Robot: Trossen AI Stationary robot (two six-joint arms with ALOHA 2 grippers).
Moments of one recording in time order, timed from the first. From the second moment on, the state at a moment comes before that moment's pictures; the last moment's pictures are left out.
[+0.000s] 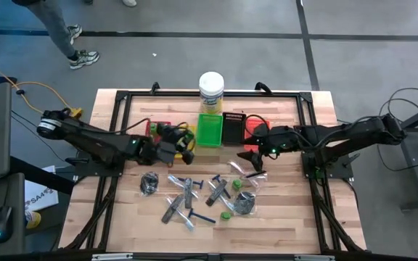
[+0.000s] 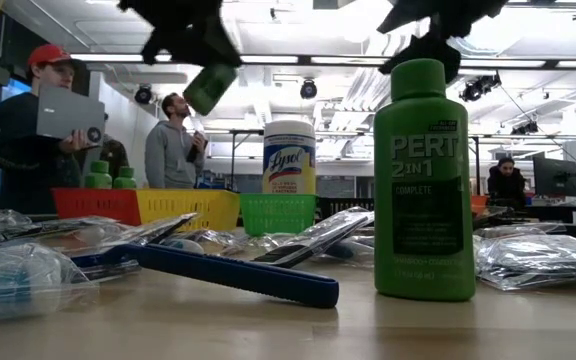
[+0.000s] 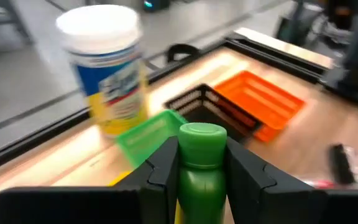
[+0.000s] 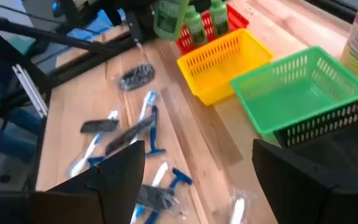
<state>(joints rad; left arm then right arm) -0.24 1.25 0.91 -0.23 -0.92 -0.59 0.08 1.10 0.83 -0.24 0.15 0.50</state>
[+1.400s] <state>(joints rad) 0.01 1.37 0.56 -0.20 -1.19 -1.05 0.08 1.10 0.83 -0.22 0.26 0.50</state>
